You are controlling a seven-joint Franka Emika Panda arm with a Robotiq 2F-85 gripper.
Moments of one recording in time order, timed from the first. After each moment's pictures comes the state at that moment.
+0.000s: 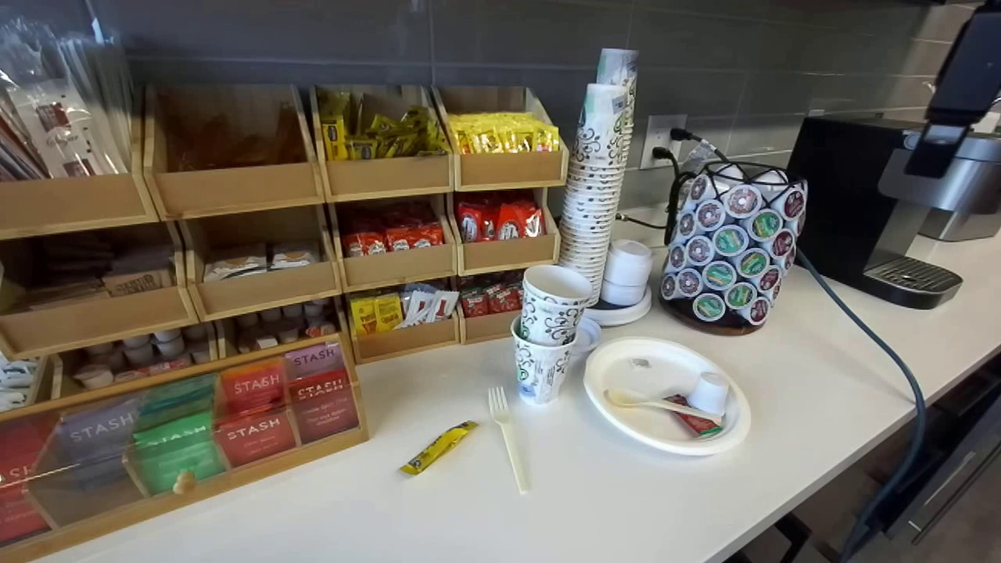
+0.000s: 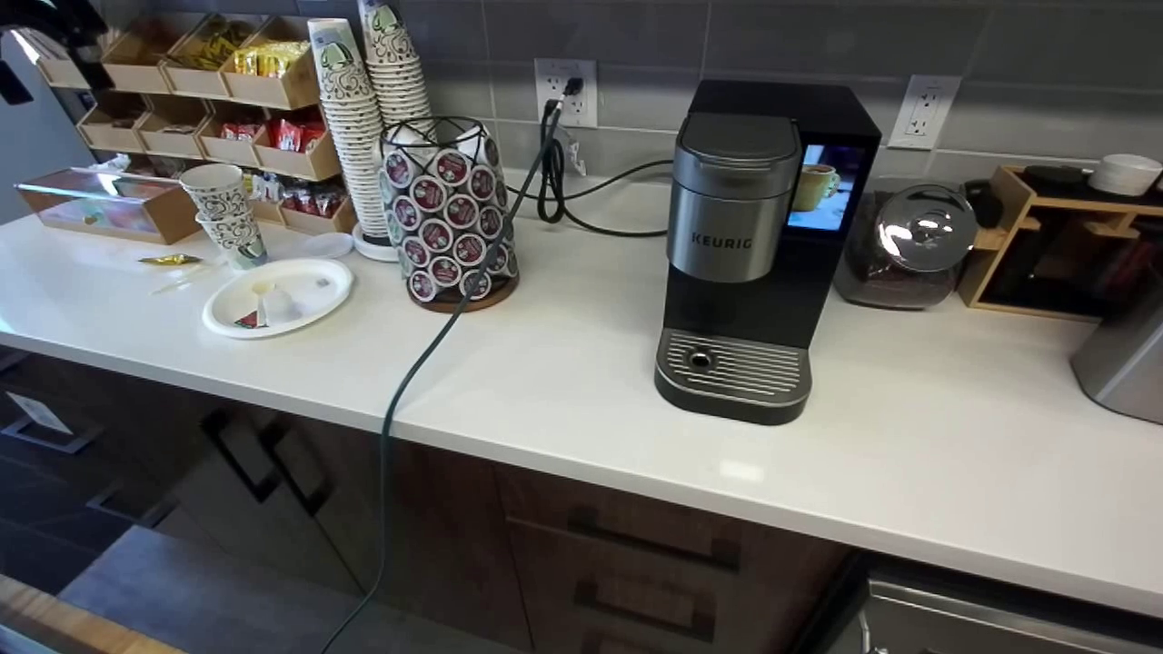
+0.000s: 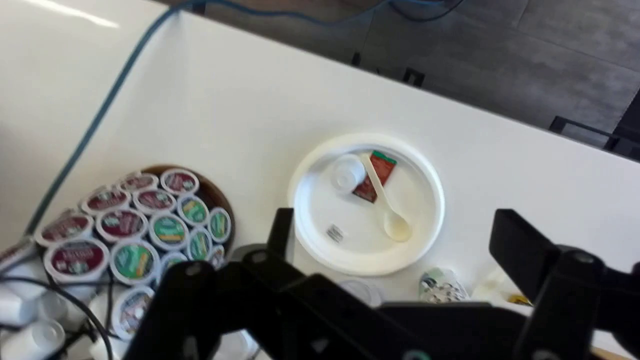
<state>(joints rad) 0.12 -0.46 0.16 -2.29 -0.08 1.88 -0.06</state>
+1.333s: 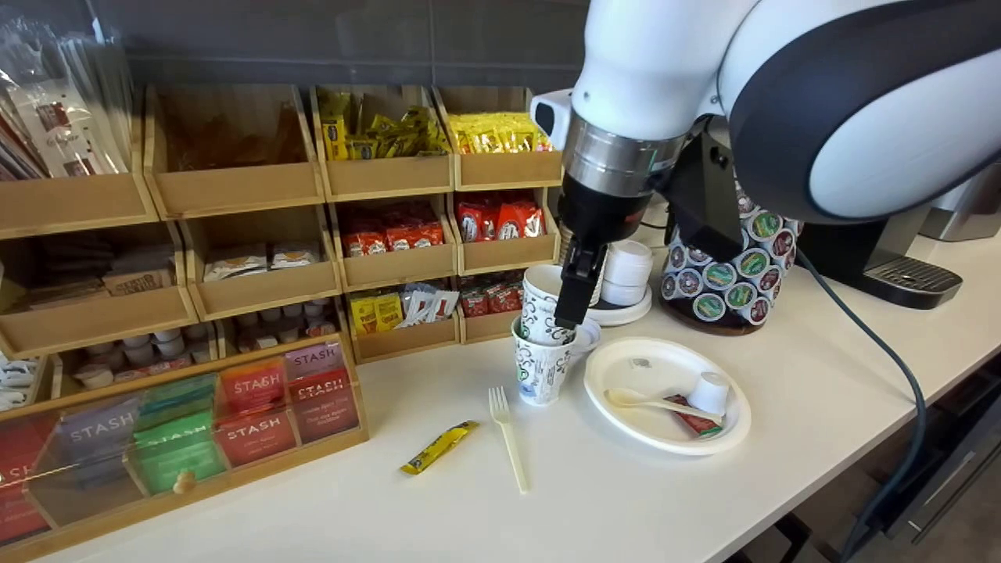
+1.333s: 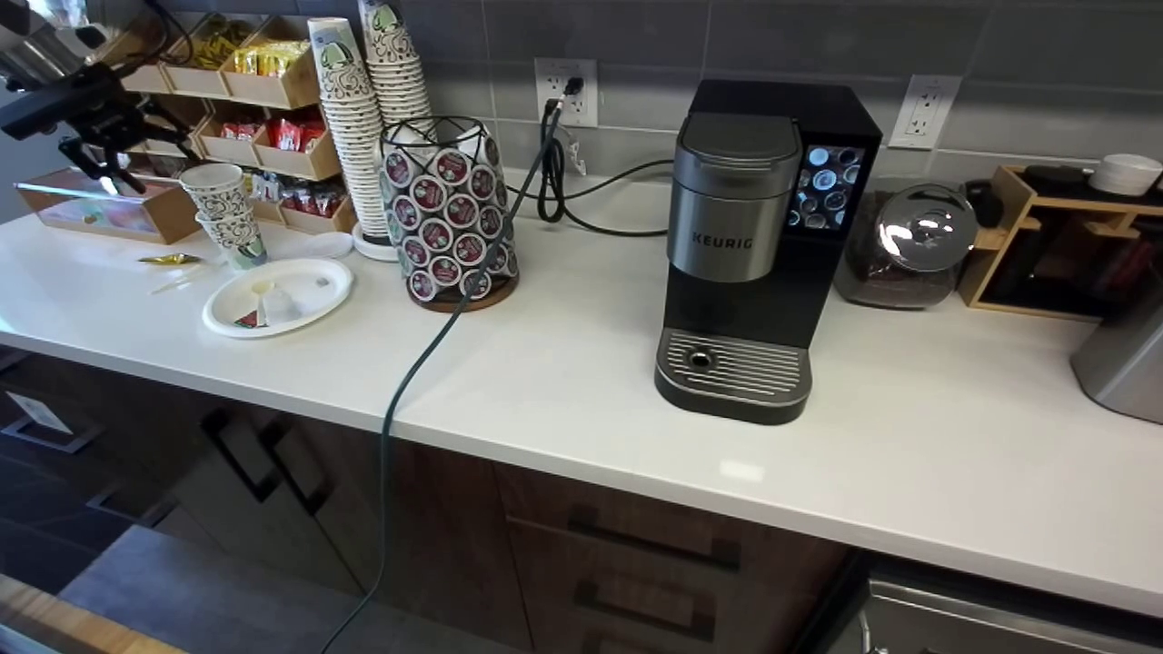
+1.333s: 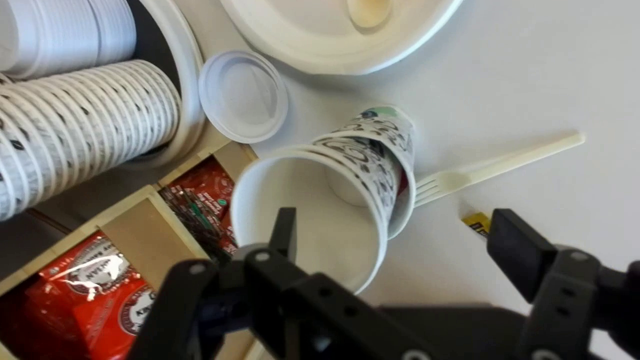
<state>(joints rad) 0.27 0.26 0.27 -2.01 -0.60 2.45 0.10</state>
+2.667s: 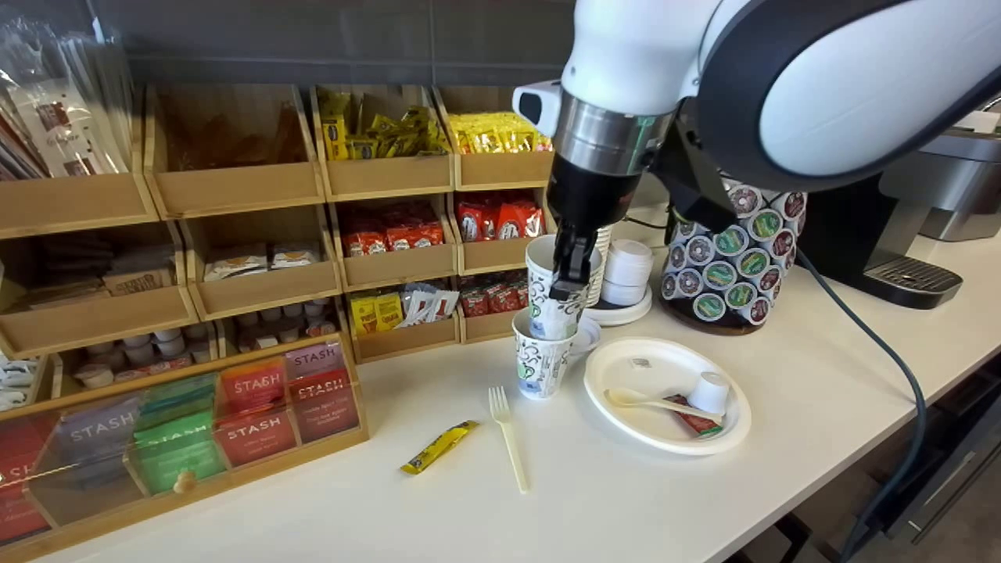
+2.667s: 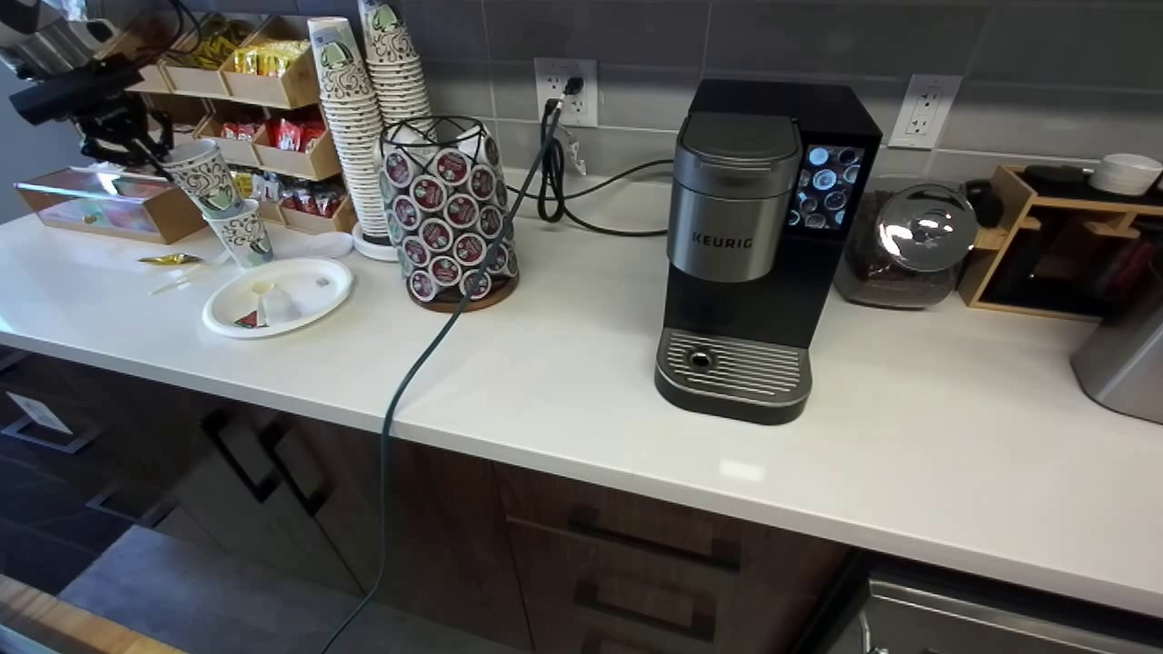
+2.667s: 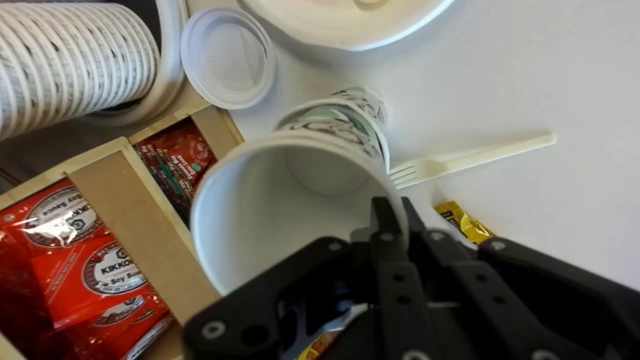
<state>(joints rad) 0.30 0.27 0.24 -1.97 -0.45 2.45 -0.16</state>
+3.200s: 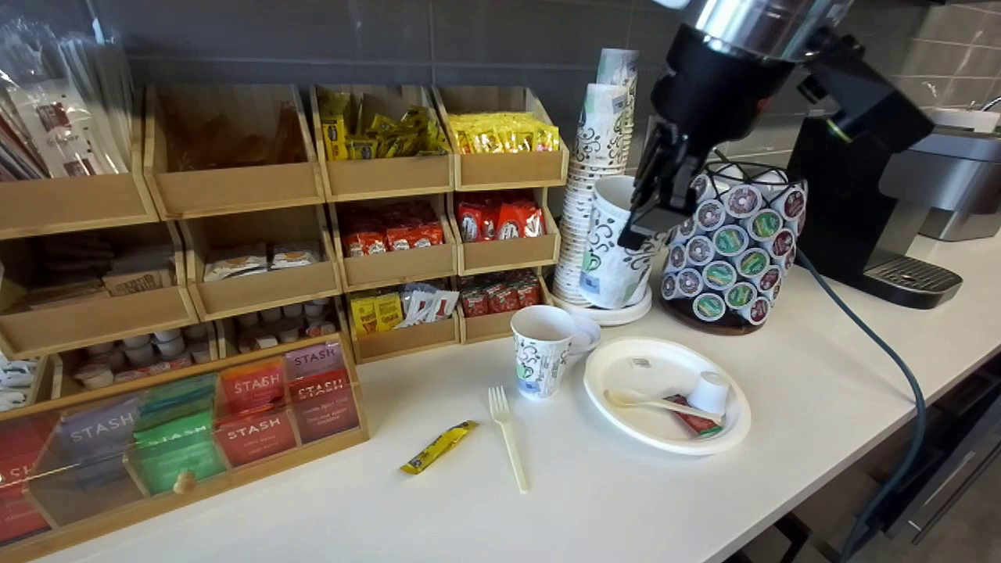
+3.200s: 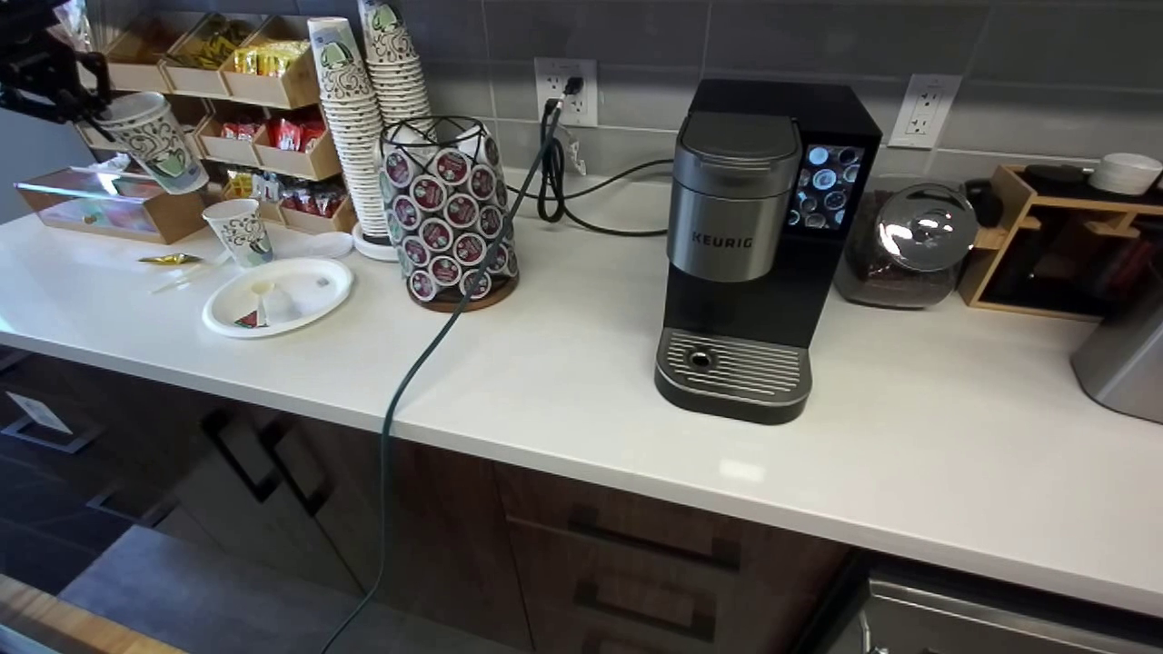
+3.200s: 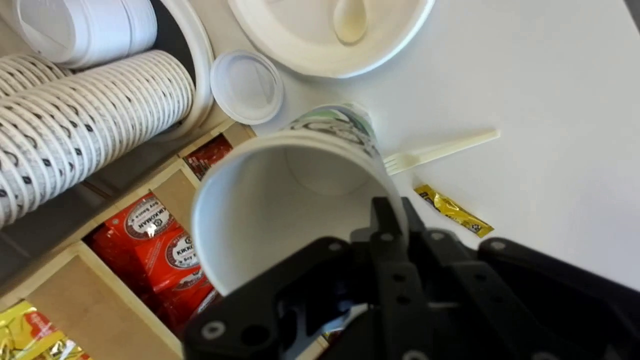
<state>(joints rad) 0.28 -0.08 0.24 -2.23 -0.30 2.47 -0.20</state>
